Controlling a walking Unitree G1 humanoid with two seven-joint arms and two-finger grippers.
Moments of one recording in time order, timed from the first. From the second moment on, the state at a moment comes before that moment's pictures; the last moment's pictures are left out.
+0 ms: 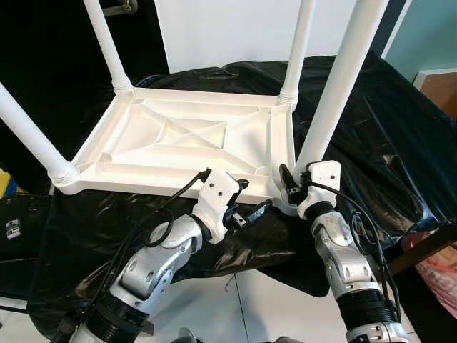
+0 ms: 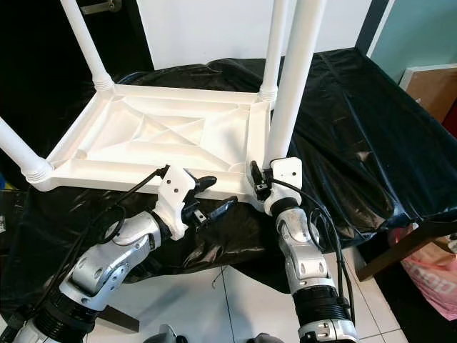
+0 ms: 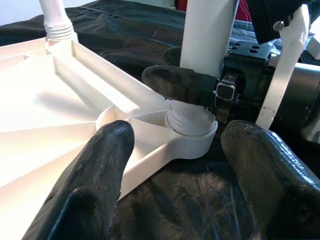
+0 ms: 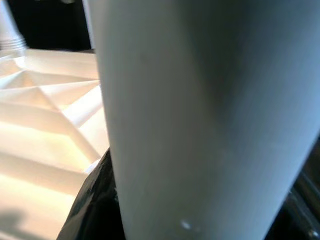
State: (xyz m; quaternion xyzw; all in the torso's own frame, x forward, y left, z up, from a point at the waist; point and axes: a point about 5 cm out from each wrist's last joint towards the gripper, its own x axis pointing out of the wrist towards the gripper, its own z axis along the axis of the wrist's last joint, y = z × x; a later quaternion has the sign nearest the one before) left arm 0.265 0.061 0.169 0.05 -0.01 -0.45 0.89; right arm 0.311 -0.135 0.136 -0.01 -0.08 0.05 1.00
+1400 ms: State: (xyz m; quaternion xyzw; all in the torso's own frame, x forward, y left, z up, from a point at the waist) left arm 0.278 0.061 0.170 0.05 -0.03 -0.42 0.90; right arm 0.316 -0.166 0.139 -0.04 -0.06 0.24 0.97
